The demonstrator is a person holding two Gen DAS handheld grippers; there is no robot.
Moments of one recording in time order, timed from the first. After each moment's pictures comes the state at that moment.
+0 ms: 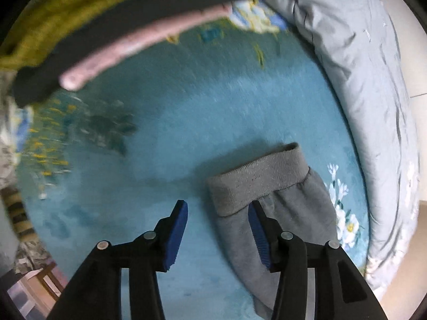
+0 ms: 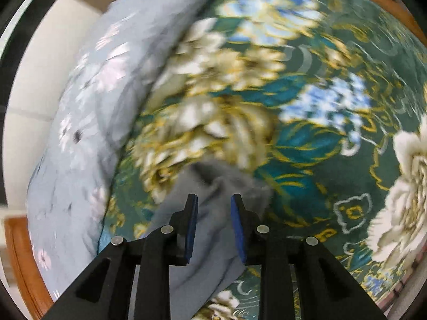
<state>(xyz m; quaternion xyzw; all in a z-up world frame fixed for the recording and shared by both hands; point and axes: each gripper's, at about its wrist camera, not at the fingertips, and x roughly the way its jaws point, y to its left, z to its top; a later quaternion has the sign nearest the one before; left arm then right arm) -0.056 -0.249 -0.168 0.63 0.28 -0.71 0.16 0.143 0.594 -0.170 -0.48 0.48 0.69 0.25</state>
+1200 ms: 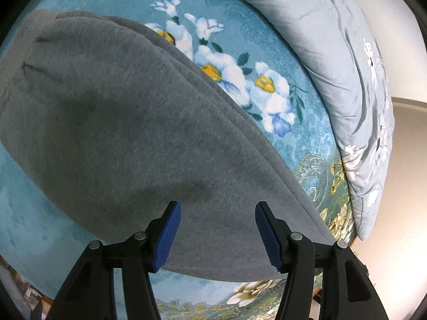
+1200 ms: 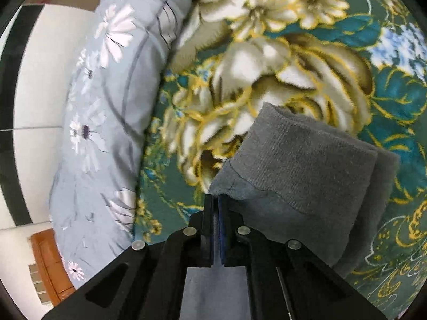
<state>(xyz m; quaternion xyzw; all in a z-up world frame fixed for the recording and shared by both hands) -0.049 0.000 -0.208 0.74 0.26 -0.61 -0.07 0.089 0.579 -0.227 -0.47 0.58 0.63 0.23</state>
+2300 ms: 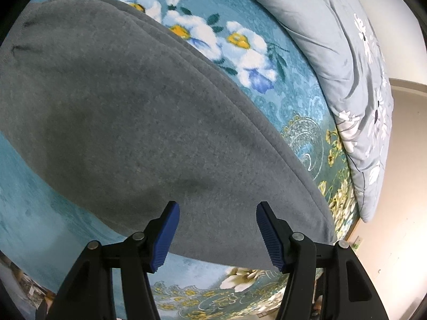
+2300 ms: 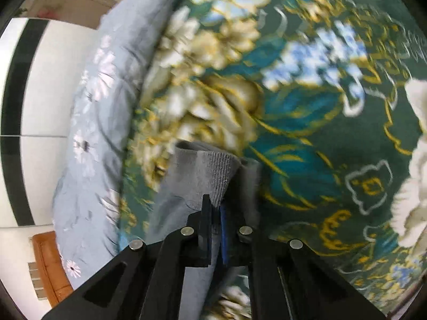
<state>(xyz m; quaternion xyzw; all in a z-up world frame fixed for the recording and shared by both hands) -0.012 0.029 -0.197 0.76 0.24 -0.60 -0.09 0.207 0.606 -0.215 -0.45 0.57 0.64 0.26</state>
